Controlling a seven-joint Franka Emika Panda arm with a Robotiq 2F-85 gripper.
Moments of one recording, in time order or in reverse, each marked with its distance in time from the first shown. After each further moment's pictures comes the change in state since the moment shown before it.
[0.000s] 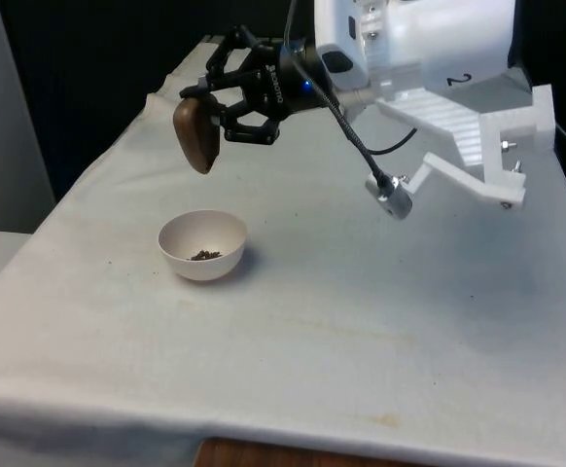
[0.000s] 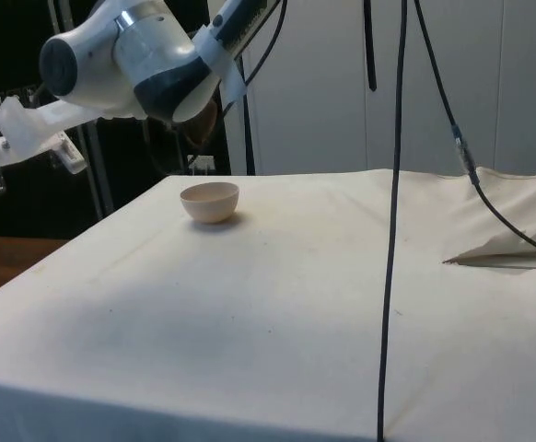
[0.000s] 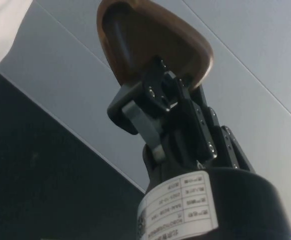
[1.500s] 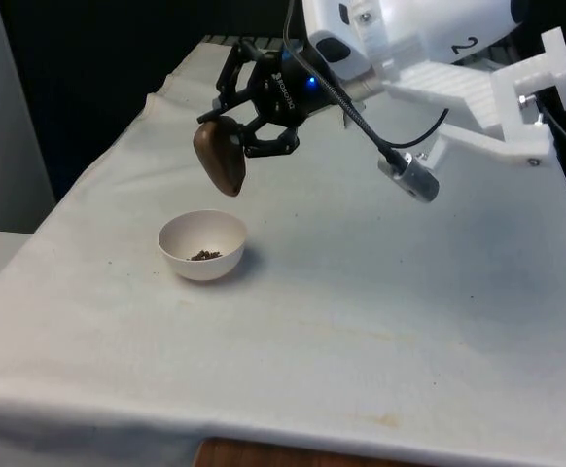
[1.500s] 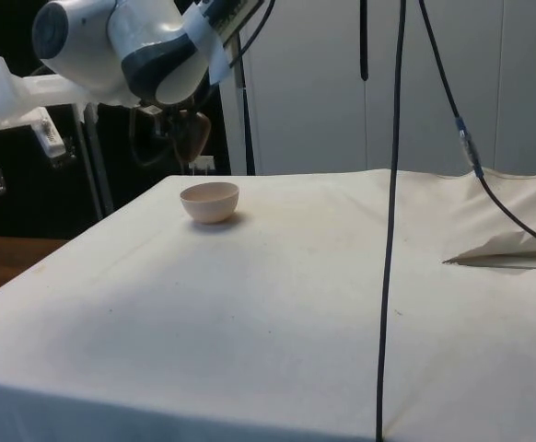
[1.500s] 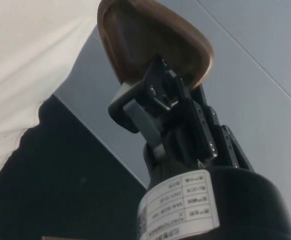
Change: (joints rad) arm -0.017 -0.022 0.001 0.019 0.176 0.110 0.012
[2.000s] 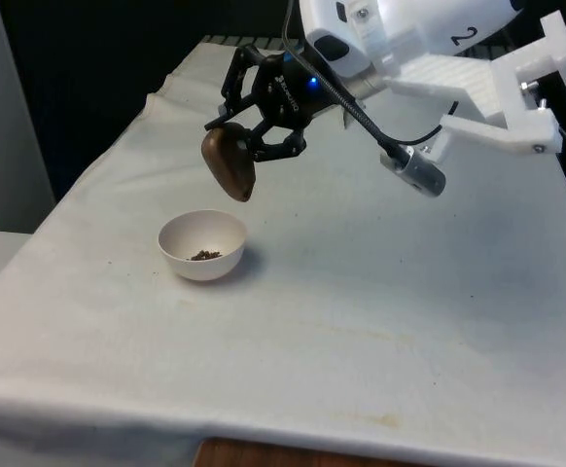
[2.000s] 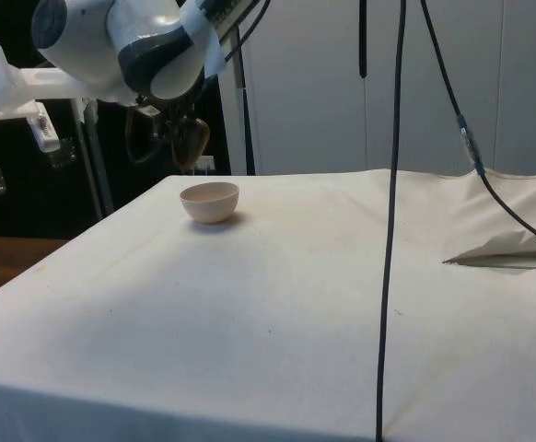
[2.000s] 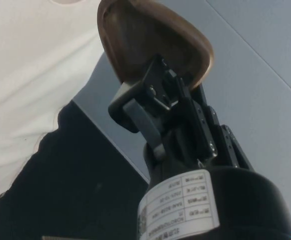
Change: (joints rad) arm -0.005 -0.007 0.000 0.000 0.065 0.030 0.000
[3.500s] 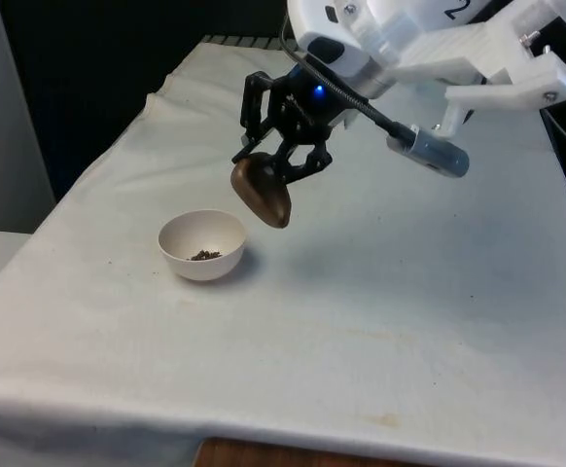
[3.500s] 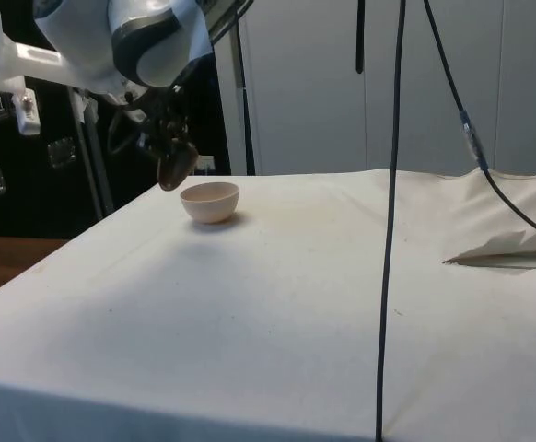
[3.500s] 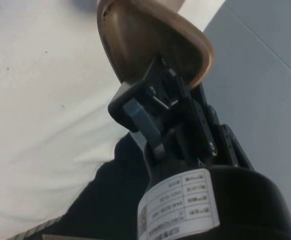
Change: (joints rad) arm -0.024 -0.009 -0.001 -0.001 0.205 0.141 0.000
